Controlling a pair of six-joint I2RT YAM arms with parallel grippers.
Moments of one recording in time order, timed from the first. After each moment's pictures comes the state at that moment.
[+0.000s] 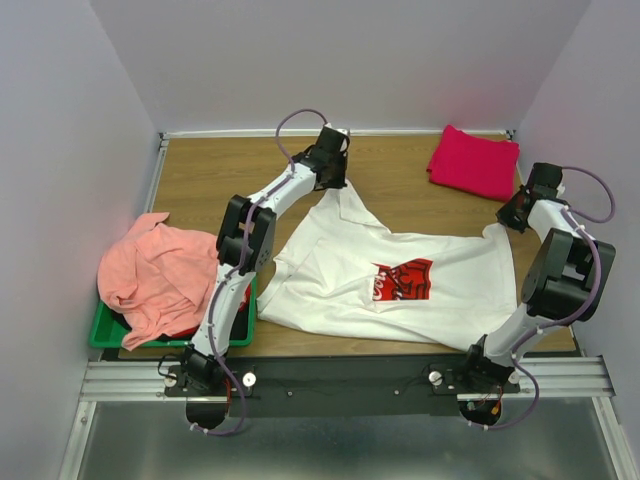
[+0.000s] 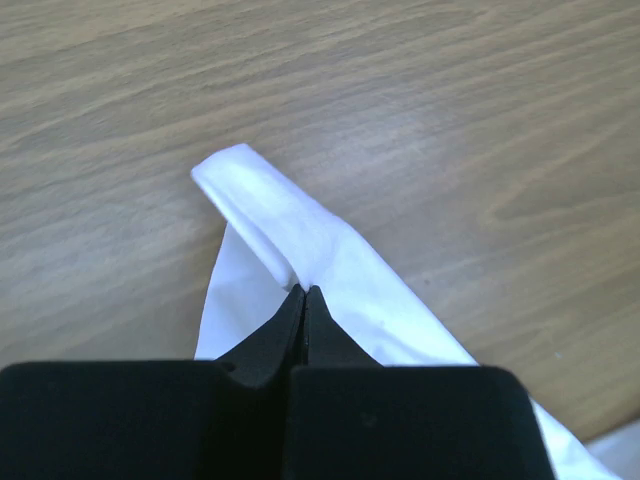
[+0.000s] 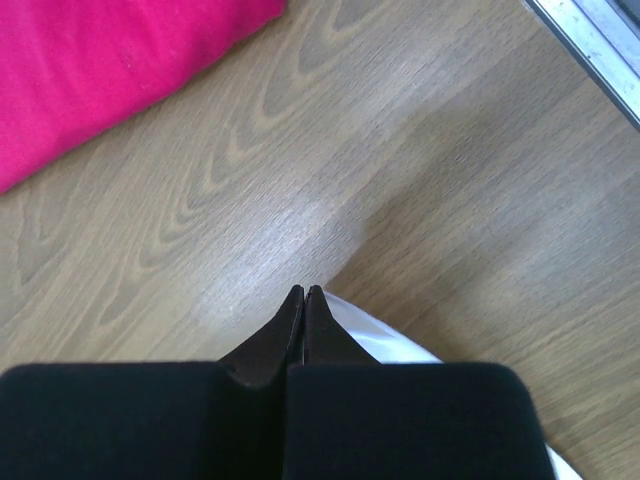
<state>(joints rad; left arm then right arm) -0.51 2.47 2.16 -0.47 0.03 -0.33 -0.36 1.73 1.14 -0.33 0.03 0.45</state>
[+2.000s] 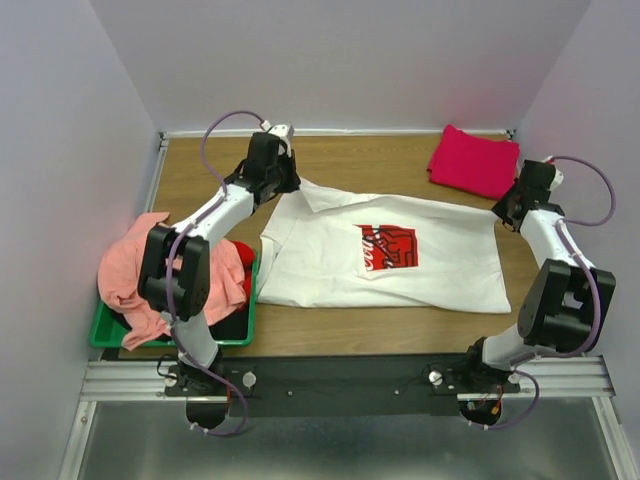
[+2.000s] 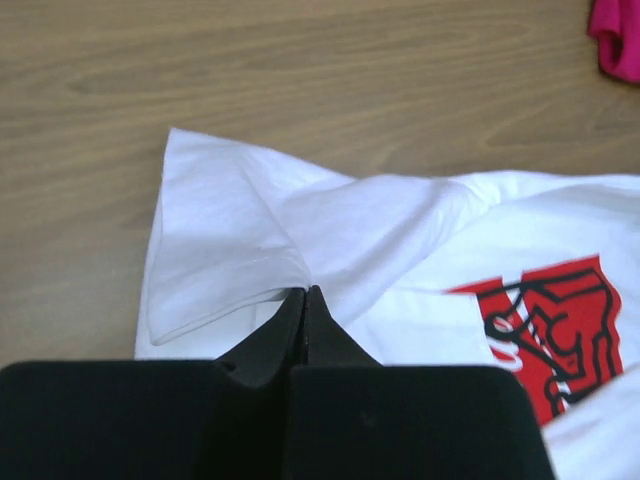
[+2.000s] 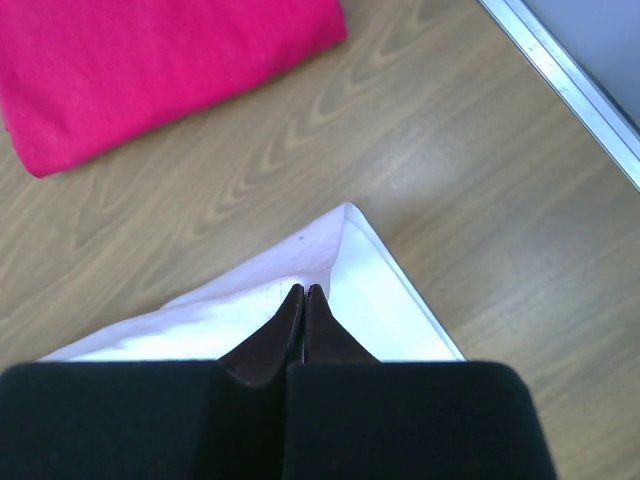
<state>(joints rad) -0.34 1.81 1.39 -0.15 0.13 -0.30 -0.26 1.53 1.06 -0.29 0.14 0.42</state>
